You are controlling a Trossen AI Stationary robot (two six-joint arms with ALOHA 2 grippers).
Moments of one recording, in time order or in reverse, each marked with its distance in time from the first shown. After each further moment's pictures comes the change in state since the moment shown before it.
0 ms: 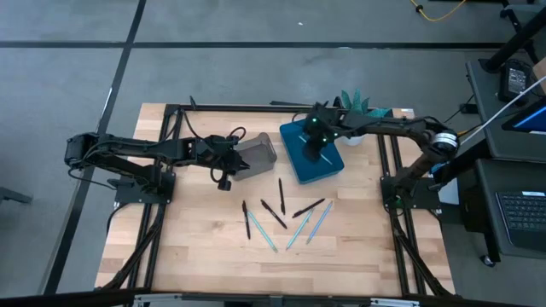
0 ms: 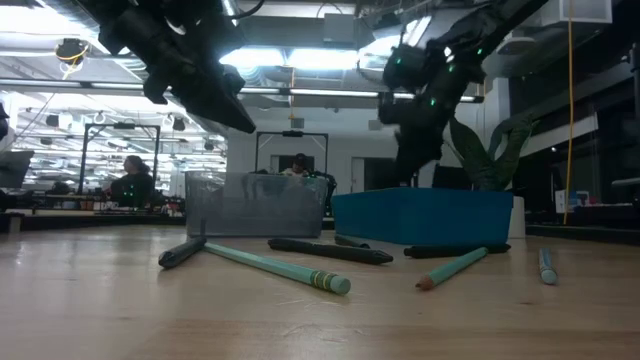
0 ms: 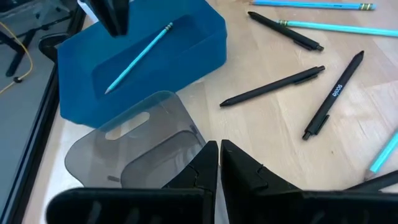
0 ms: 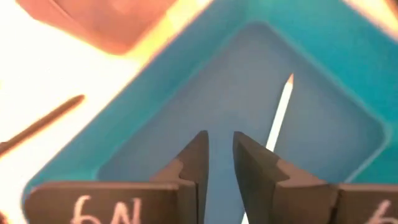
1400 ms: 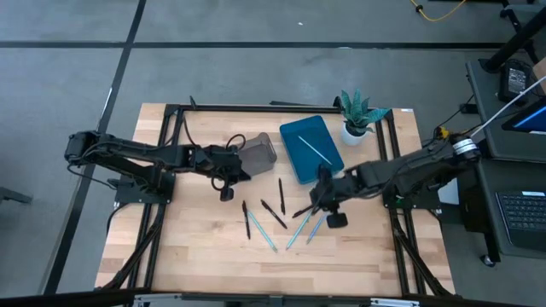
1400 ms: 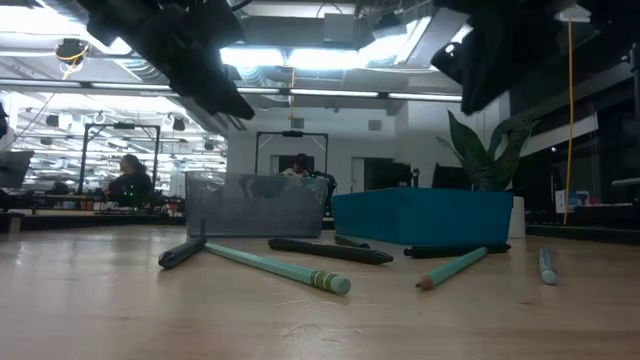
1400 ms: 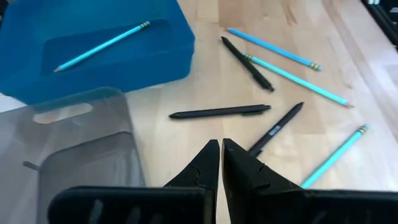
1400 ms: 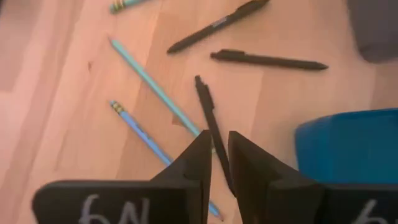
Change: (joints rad) left arm -0.134 0.000 0.000 0.030 0.003 -0.393; right arm 0.755 -0.149 0.000 -0.207 0.189 0.009
